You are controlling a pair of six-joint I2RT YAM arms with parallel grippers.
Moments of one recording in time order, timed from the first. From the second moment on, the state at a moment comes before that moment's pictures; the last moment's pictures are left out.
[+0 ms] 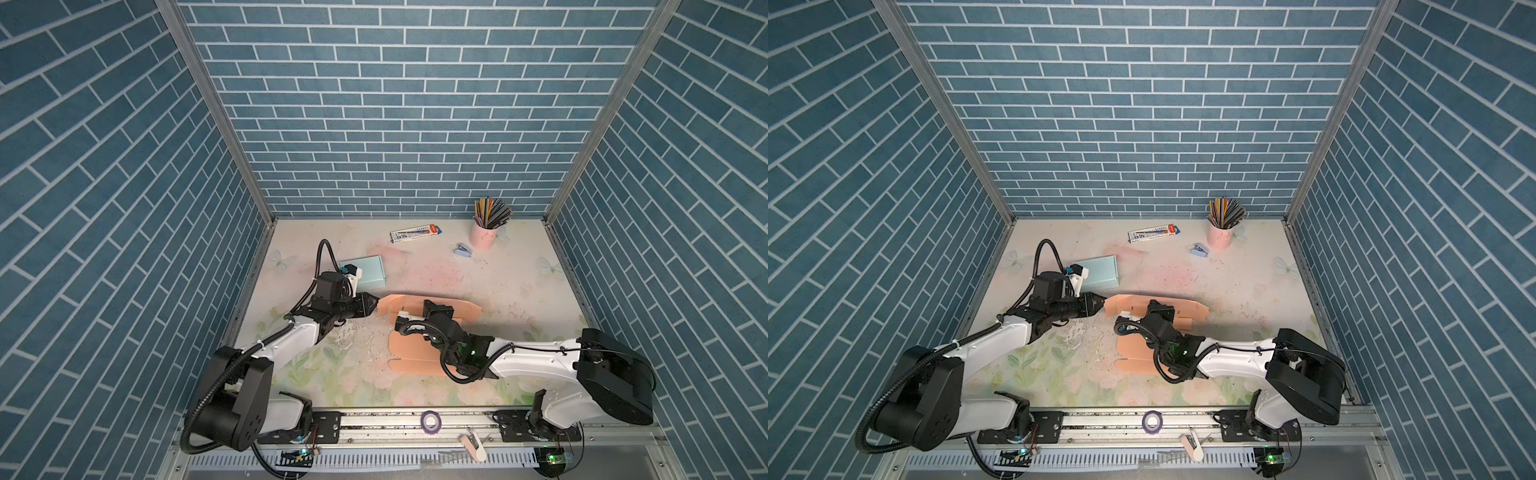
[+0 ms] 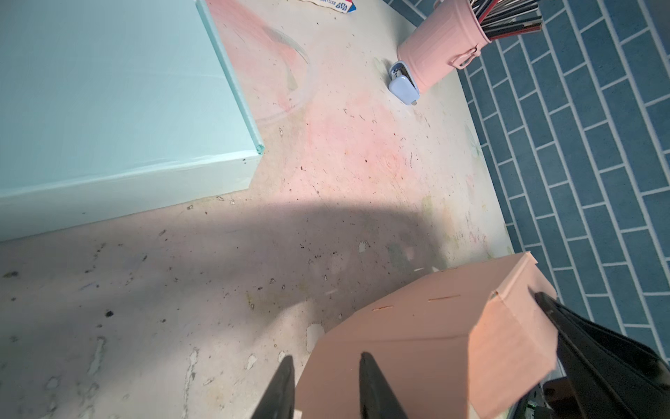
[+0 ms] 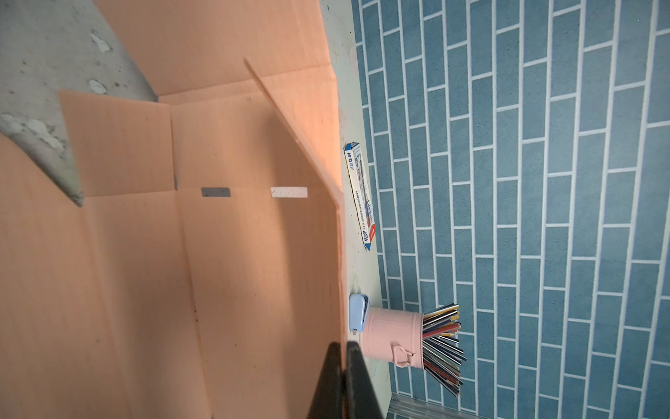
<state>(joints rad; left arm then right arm) -0.31 1.34 0.59 0.06 0.50 -0.47 1.15 1.46 0.64 0.34 0.73 -0.97</state>
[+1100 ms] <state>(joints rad) -0.45 1.30 0.34 0.32 0.51 -0.44 1.21 1.55 0.64 0.46 0.73 -1.11</state>
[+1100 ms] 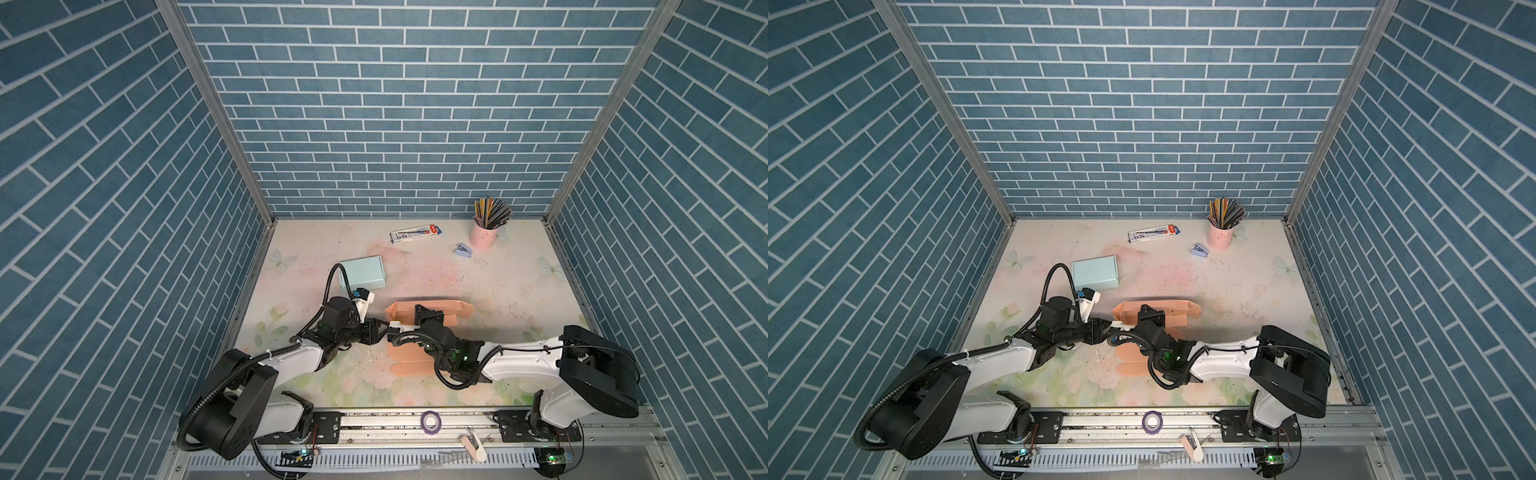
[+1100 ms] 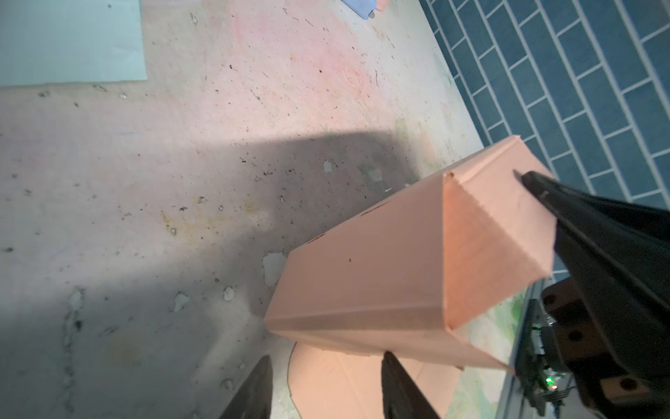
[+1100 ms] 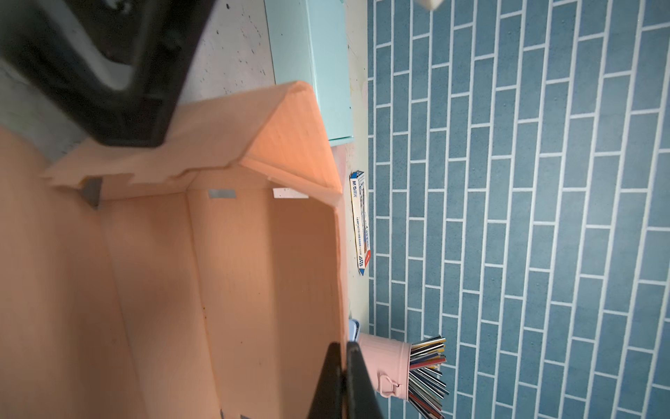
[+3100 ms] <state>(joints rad) -0.55 1.43 0.24 0.72 0.47 -0.38 1.26 1.57 0.63 0.46 0.74 -1.06</state>
